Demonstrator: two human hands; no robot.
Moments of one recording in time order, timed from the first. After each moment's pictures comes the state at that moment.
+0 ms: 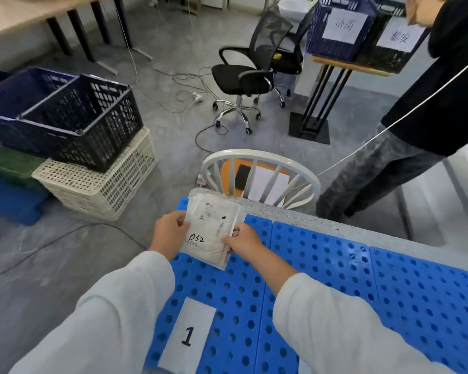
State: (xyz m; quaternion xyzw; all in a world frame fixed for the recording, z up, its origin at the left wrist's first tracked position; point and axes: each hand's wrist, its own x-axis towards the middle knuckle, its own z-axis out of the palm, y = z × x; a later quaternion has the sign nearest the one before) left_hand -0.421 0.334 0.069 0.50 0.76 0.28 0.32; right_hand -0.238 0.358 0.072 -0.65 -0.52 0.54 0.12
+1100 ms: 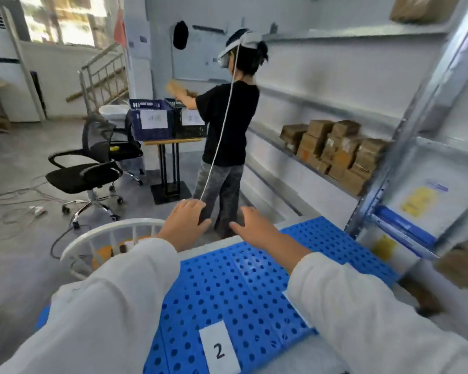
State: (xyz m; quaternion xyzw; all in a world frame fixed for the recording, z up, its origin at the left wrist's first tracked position) left_hand -0.145 0.304 0.272 0.90 0.37 0.21 0.09; right_hand 0.023 0.191 0.296 -0.80 -0.56 0.13 0.17
